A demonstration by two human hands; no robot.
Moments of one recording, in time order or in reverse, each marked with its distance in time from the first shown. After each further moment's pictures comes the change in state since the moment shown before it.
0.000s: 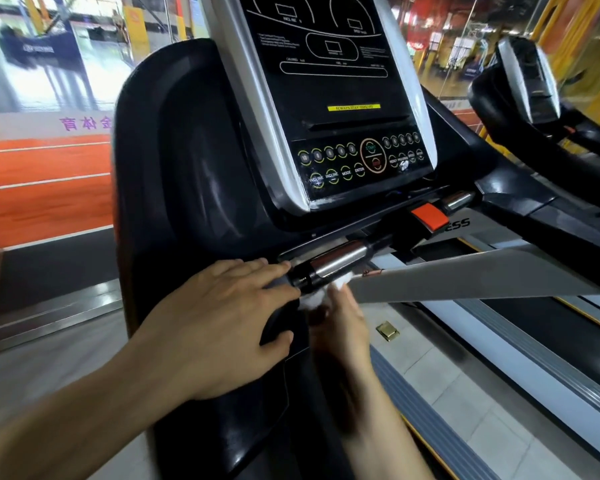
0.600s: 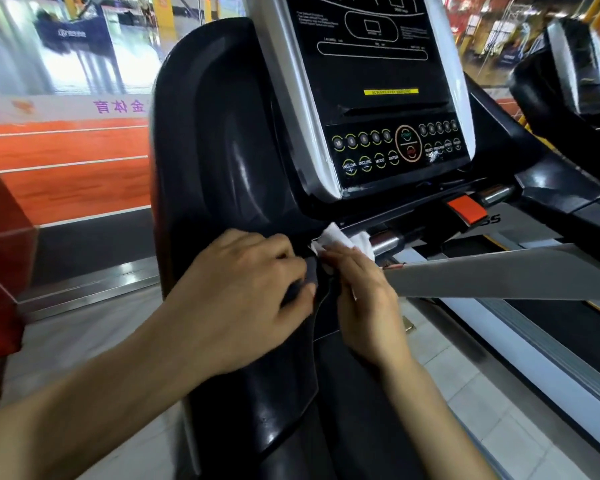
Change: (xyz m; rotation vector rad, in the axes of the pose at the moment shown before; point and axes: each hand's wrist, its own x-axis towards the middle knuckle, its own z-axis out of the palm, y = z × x) left_hand -0.009 -0.010 -0.006 0.009 0.262 -0.032; right_hand 0.016 -0.017 -0.019 -1.221 -0.460 -1.118
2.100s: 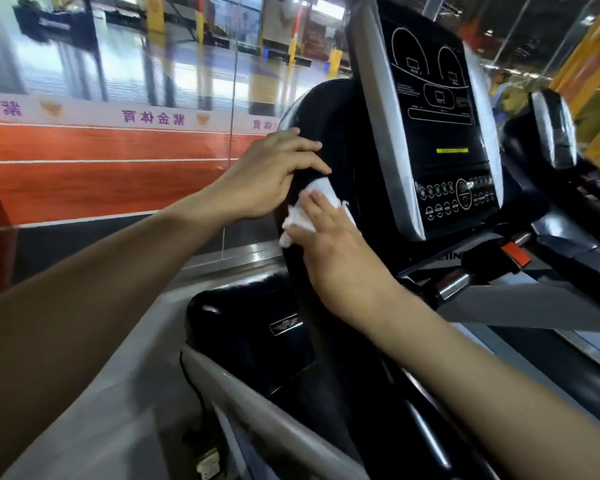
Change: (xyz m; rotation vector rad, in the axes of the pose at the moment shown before) left_hand 0.051 -0.244 -0.037 -0.314 0.227 0.119; right_hand 0.115 -0.190 0.108 -0.496 -0.458 -0.076
